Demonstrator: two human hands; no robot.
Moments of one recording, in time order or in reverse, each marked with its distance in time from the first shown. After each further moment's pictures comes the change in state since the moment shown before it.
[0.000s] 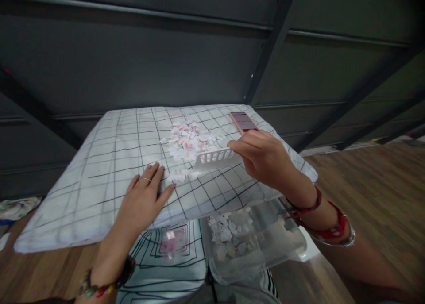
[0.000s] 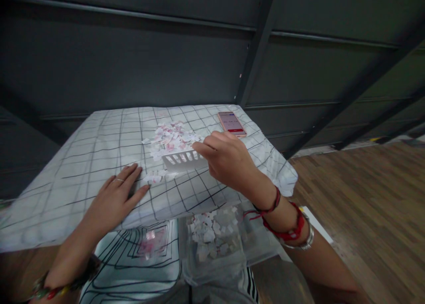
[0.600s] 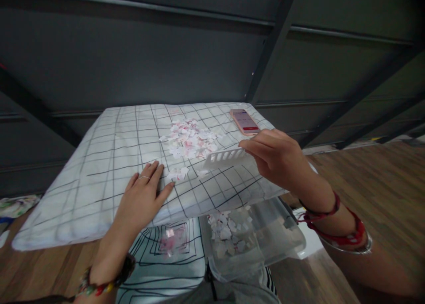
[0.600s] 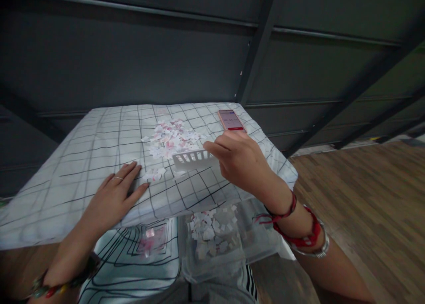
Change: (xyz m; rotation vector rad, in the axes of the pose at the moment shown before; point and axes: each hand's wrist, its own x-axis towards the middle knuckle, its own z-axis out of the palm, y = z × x) left_hand 0.000 0.002 -0.001 -0.033 0.045 0.017; right_hand -0.014 0.008 -0.015 0.004 -0.055 0.055
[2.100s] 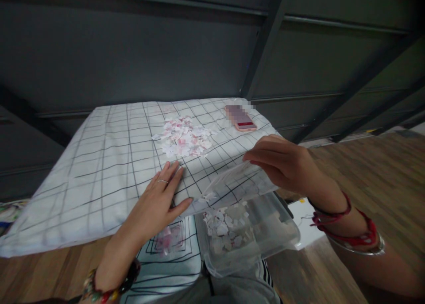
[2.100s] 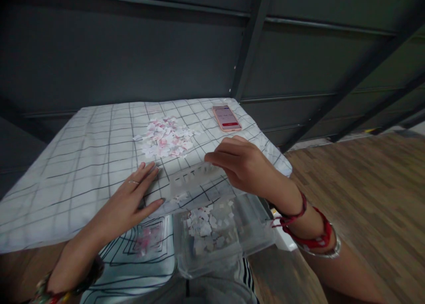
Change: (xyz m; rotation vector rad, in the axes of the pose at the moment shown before) left_hand -0.001 0.026 0.001 -0.186 -0.078 0.318; right_hand -0.021 0.009 -0.013 0.289 0.036 -0.130
